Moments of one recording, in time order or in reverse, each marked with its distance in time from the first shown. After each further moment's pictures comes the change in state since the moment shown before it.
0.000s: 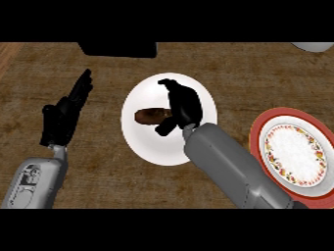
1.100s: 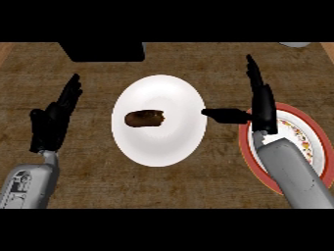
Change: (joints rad) left arm 0.048 0.011 0.042 -0.020 0.001 0.005 0.004; right arm 0.364 -0.251 -0.309 -0.467 -0.411 -0.134 -0.318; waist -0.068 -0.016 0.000
